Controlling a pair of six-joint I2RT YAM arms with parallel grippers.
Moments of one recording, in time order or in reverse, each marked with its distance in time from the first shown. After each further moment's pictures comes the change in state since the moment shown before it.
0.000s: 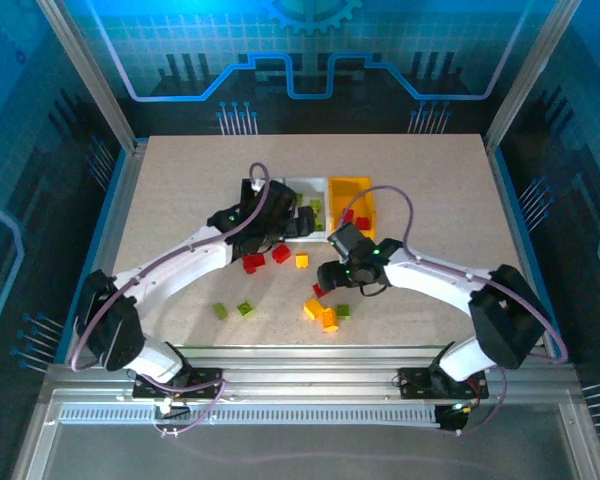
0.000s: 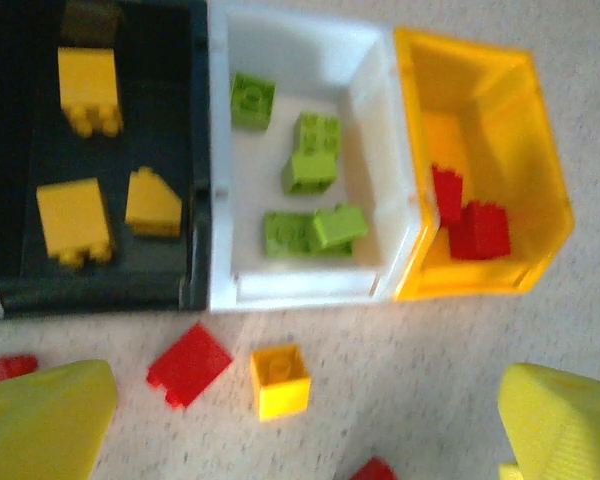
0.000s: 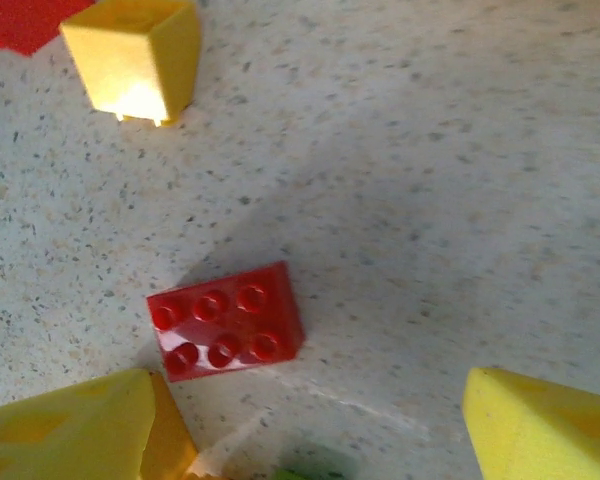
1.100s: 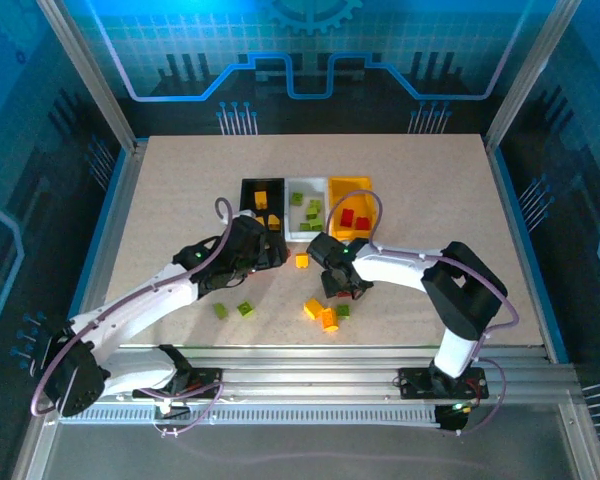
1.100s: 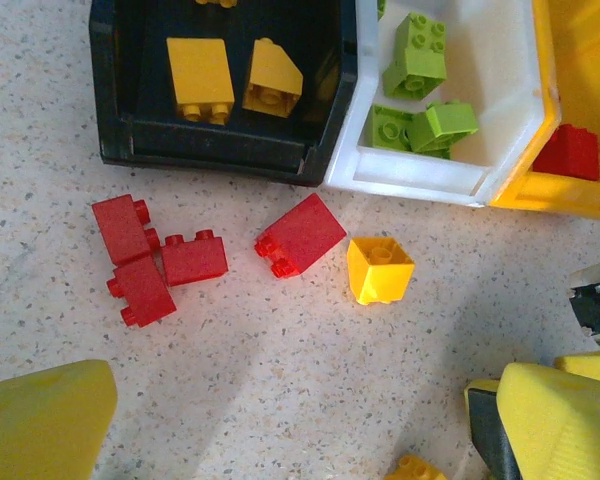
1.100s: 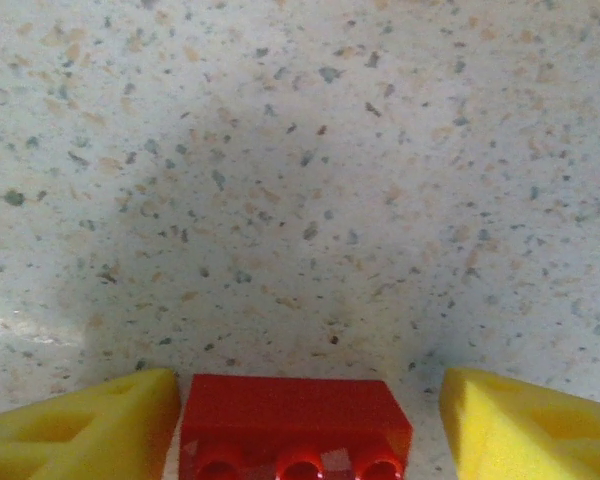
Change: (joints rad) left arm 0.008 -0.285 -0.290 -0.025 0.002 -0.081; right arm 0.041 0.217 0.082 -0.127 0.216 0.071
